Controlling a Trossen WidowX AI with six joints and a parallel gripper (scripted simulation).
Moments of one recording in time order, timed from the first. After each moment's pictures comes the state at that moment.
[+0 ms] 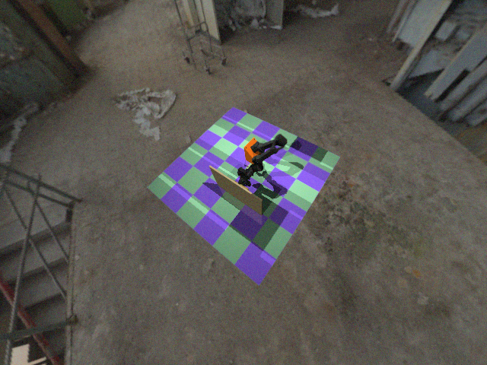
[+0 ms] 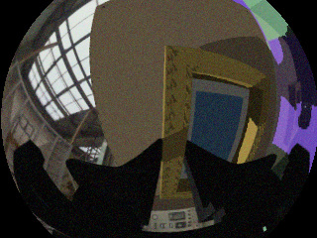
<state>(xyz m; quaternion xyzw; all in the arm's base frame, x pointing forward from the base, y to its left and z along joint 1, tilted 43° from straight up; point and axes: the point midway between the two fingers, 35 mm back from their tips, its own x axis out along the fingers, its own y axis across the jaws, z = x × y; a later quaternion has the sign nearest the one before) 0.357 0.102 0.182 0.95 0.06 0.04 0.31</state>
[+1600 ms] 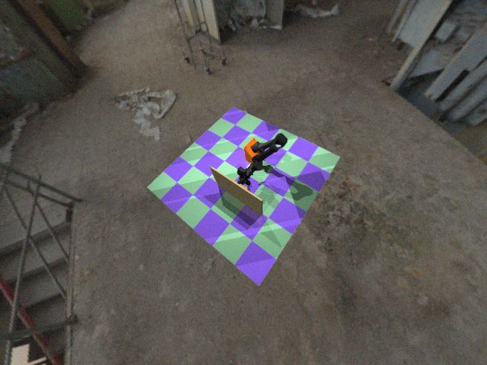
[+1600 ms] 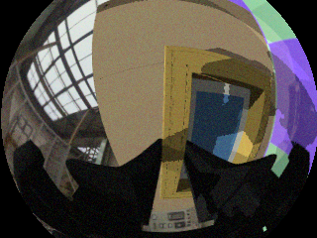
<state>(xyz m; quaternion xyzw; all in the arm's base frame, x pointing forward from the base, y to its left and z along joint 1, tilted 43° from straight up) 0.357 0.096 0.186 0.95 0.07 0.04 0.32</state>
